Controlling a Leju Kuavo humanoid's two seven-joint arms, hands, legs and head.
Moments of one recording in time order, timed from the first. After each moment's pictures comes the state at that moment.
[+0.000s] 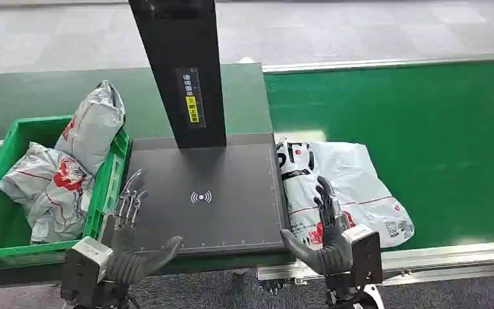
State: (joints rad) left arm 0.25 -0.12 -0.29 -1.90 -0.36 0.00 -0.15; right arm 0.25 0.20 0.12 -1.75 0.21 -0.03 -0.20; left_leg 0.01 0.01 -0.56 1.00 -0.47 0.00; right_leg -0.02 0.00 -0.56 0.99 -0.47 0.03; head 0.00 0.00
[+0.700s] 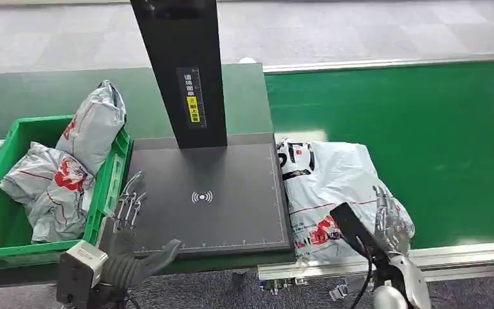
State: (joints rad) left arm 0.26 -0.10 -0.30 -1.90 -0.31 -0.01 -0.17; right arm 0.08 -0.04 -0.13 -1.56 0.99 -0.07 0.17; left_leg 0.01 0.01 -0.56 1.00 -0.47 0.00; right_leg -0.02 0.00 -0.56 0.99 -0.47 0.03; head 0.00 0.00
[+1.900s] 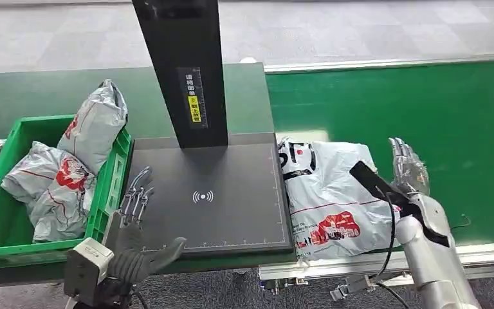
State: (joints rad) left arm 0.20 -0.08 -0.32 -1.85 -0.28 0.00 -0.21; right arm -0.38 -0.30 -0.04 -0.90 0.96 -0.20 -0.10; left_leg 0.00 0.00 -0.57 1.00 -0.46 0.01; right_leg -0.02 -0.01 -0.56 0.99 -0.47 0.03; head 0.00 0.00
